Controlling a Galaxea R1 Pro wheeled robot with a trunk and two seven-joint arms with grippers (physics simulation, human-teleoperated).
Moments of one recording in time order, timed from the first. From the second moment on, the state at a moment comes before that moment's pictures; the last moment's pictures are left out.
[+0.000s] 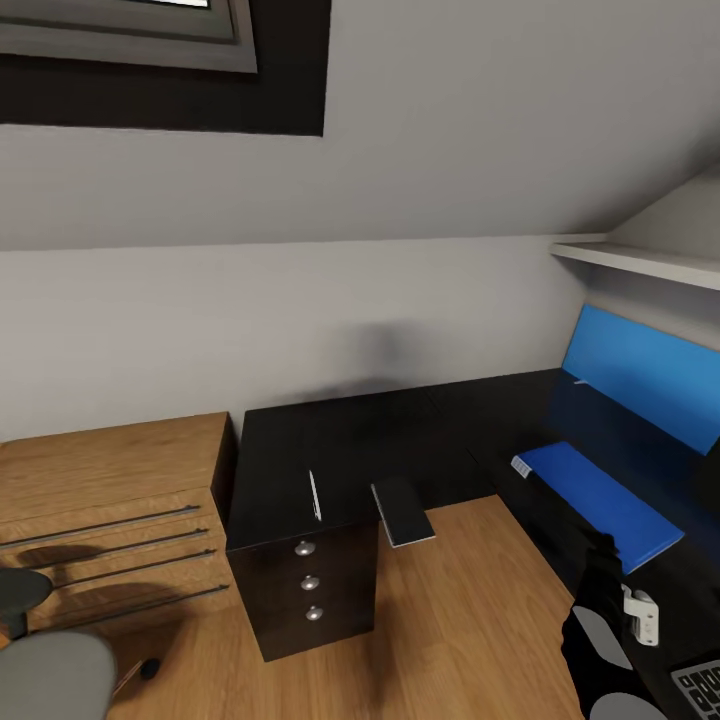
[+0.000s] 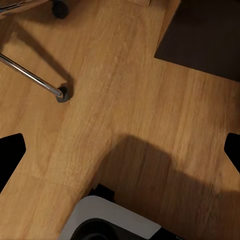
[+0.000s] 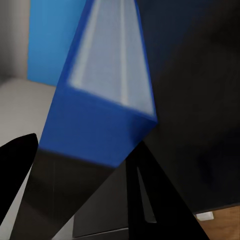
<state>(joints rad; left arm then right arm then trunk) -0.08 0.04 0.05 -0.28 0.47 -0.39 -0.01 -0.51 -0.01 -0.59 -0.62 -1.24 -0.44 0.30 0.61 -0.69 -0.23</state>
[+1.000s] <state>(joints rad) -0.08 0.04 0.05 -0.28 0.47 -0.39 -0.01 -0.51 -0.01 -0.59 -0.62 -1.24 -0.44 0.30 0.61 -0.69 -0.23</state>
